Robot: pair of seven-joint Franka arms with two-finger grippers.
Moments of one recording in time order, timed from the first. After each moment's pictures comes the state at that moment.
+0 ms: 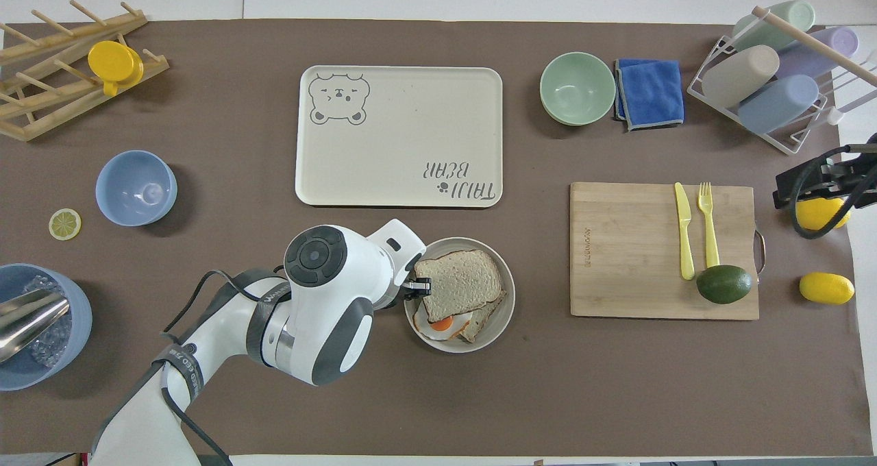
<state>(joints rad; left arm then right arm) -0.61 0.16 -0.09 -2.20 -0.35 2.35 -0.38 0.00 0.04 -0.07 -1.59 -0.04 1.48 -0.04</state>
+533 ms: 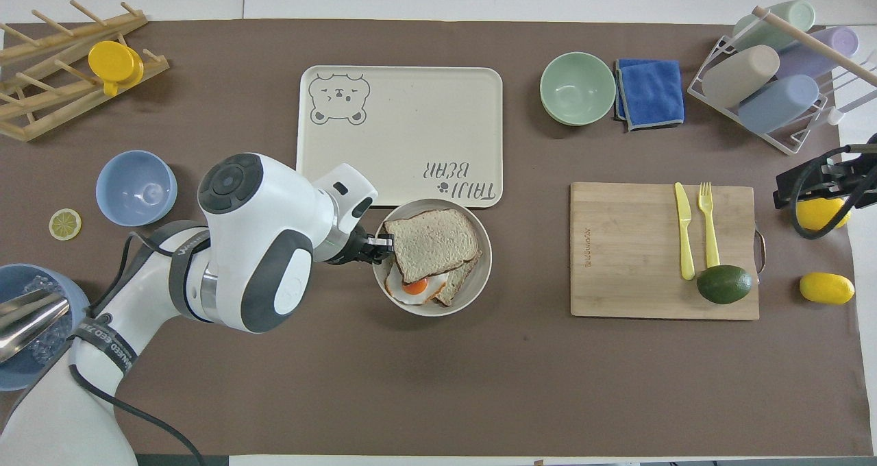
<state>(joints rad) -0.45 0.14 -0.08 -2.03 -0.39 2.12 -0.26 0.00 0.04 -0.07 -1.59 -0.04 1.48 -0.04</state>
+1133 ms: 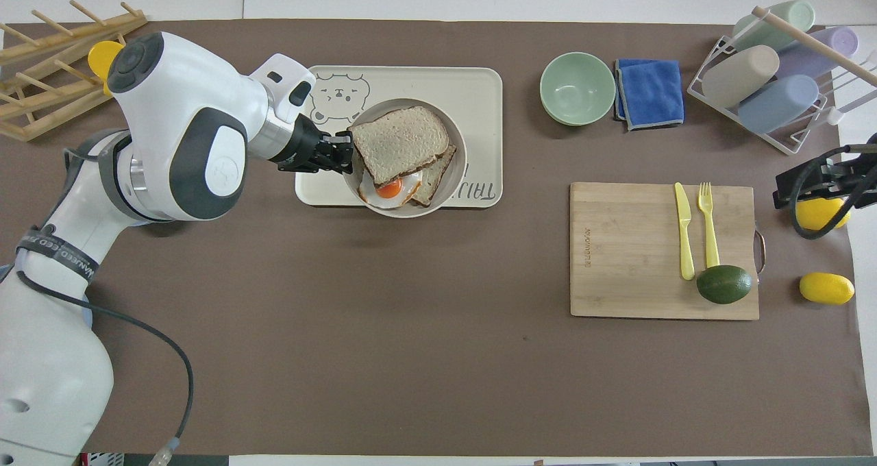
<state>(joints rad) -0.29 0.42 -0.07 -1.60 -0.42 2.03 -0.24 0.00 0.04 -0.07 -1.59 -0.04 1.48 -0.04</state>
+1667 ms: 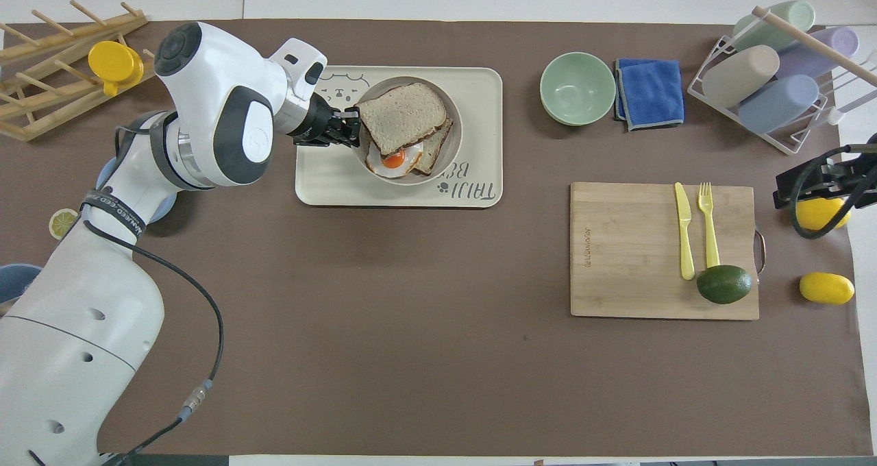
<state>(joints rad) -0.29 0.59 -0.08 -1.49 -0.41 2.13 -0.21 0.00 0.04 -0.07 -1.59 -0.04 1.48 -0.04</state>
